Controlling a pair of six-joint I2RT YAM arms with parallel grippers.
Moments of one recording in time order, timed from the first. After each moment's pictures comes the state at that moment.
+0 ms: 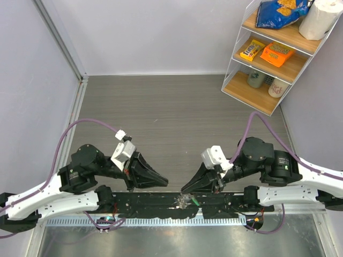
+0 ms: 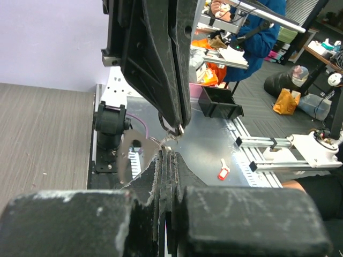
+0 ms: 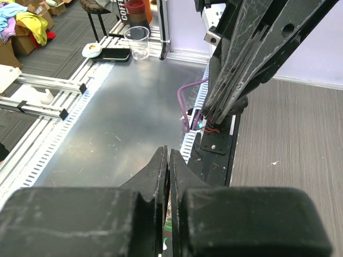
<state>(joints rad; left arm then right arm) -1.19 0.62 0.87 -0.09 0.56 -0.36 1.40 0.82 1.16 -0.40 -0.46 0.00</state>
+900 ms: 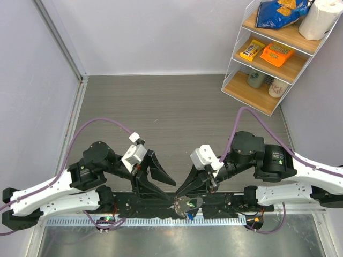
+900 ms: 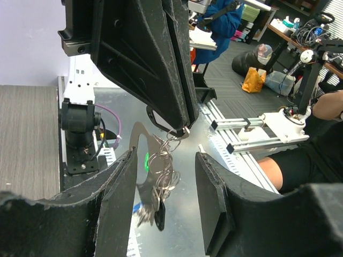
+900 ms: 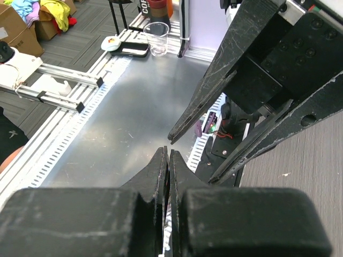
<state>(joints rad) -1.19 0.69 0.86 -0.01 0.72 -0.39 1.40 0.94 1.28 -0.45 -0.55 -0.03</state>
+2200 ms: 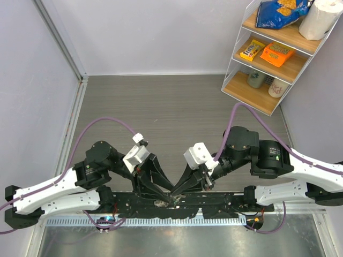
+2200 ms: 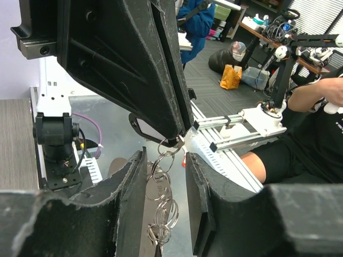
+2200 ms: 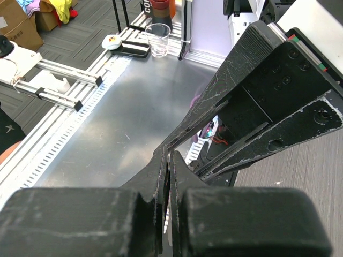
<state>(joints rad) -1.19 0.73 0.84 0.12 0.82 -0.45 1.40 1.04 1.41 -0.51 -0.58 -0.08</state>
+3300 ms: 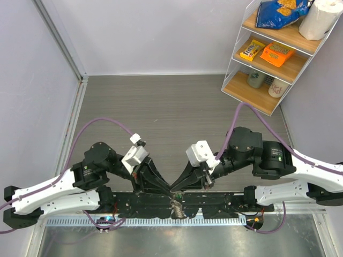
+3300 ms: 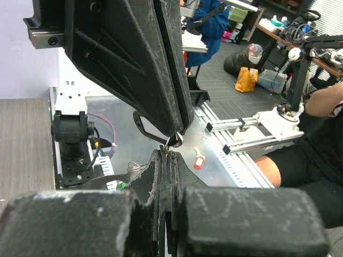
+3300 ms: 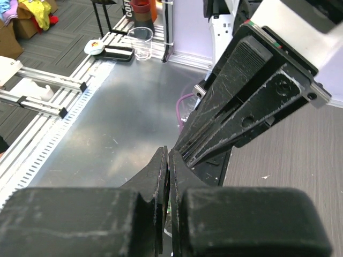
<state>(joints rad) -1.21 0.72 0.84 0.09 0.77 -0.40 1.41 1.03 1.41 -0.50 -0.51 -0.07</state>
